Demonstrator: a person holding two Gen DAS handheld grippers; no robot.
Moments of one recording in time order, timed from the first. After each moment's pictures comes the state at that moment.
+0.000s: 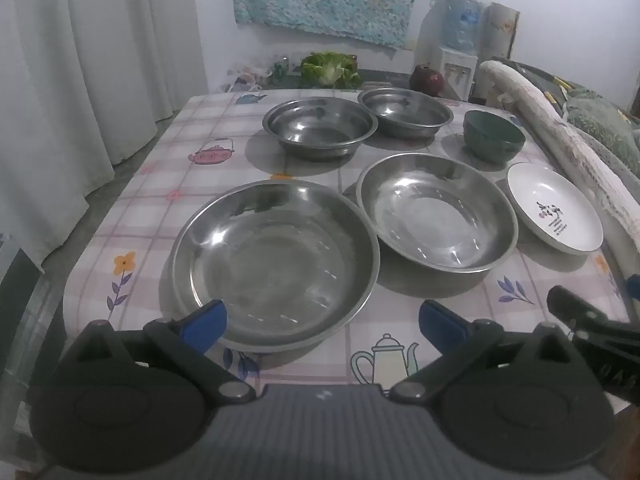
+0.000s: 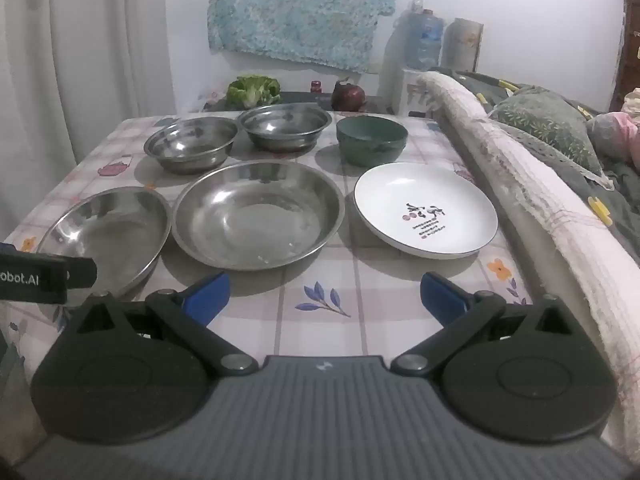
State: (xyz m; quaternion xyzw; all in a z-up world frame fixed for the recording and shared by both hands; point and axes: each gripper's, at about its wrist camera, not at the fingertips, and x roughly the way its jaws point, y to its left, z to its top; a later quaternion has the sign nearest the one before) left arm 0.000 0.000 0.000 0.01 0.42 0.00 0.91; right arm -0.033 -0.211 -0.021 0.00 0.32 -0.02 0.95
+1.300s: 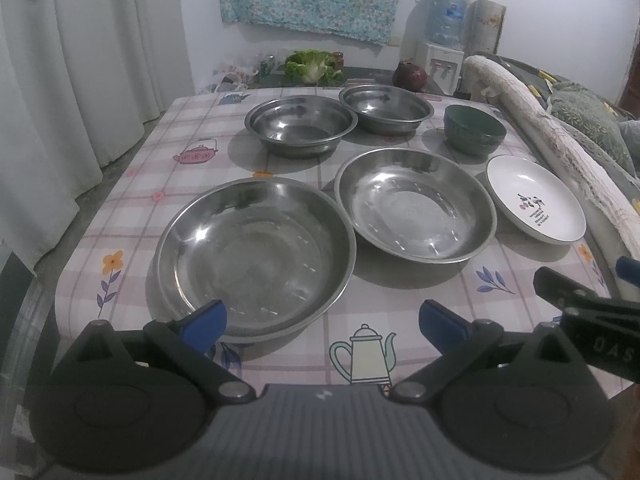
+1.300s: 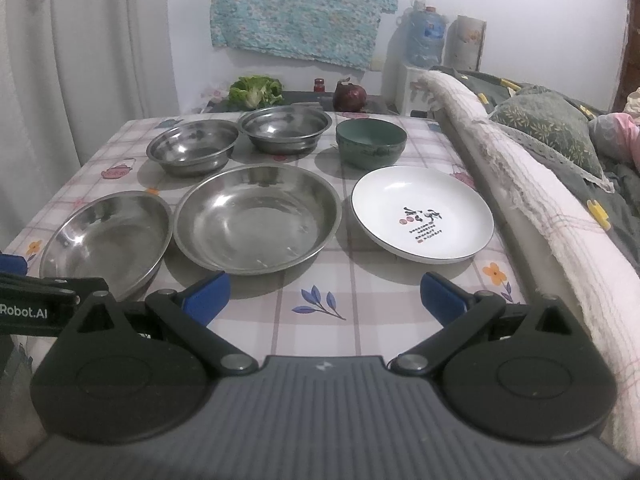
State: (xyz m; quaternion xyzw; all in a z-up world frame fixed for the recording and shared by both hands) left arm -0.008 -0.012 0.003 0.01 0.42 -0.02 0.91; right arm -0.036 -0.218 -0.010 0.00 0.33 -0.01 0.94
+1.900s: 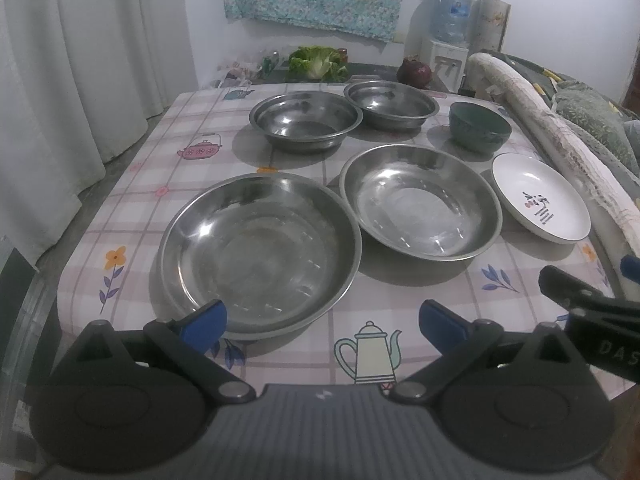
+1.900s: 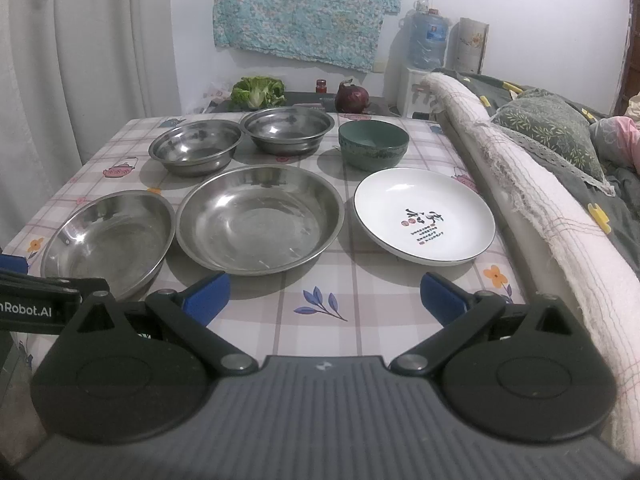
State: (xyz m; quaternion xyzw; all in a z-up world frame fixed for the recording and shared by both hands) left arm -0.007 -0.008 0.002 0.01 0.43 -0.02 0.90; right arm -0.036 -0.216 -0.010 0.00 0.33 -0.01 0.94
